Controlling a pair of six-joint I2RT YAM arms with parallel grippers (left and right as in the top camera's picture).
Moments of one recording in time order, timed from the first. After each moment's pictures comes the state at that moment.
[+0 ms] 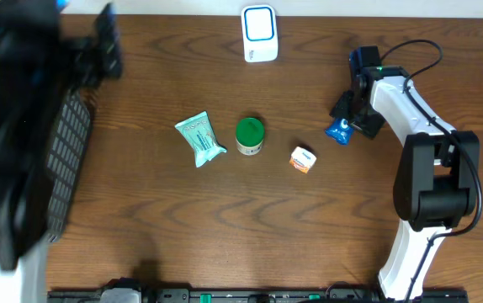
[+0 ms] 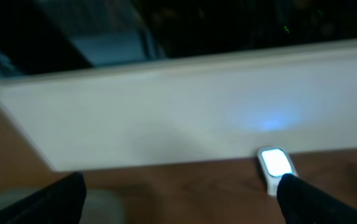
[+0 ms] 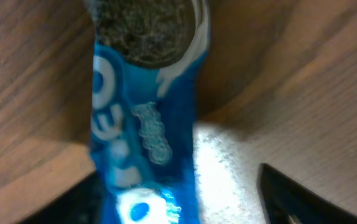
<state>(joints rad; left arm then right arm) -0.05 1.23 1.91 -0.86 -0.04 0.10 0.08 2.11 1.54 -0.88 0.12 0.72</state>
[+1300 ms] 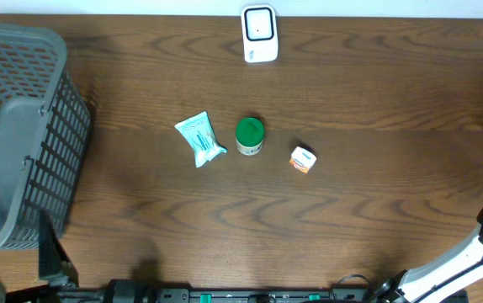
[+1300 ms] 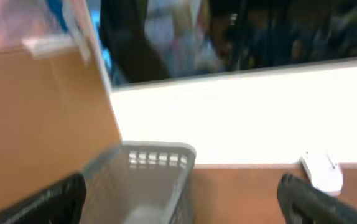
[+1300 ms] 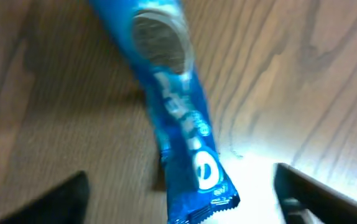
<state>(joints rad) -0.05 0.46 1.53 -1.02 -0.24 0.18 -0.74 2.09 1.69 -0.87 0.26 0.39</state>
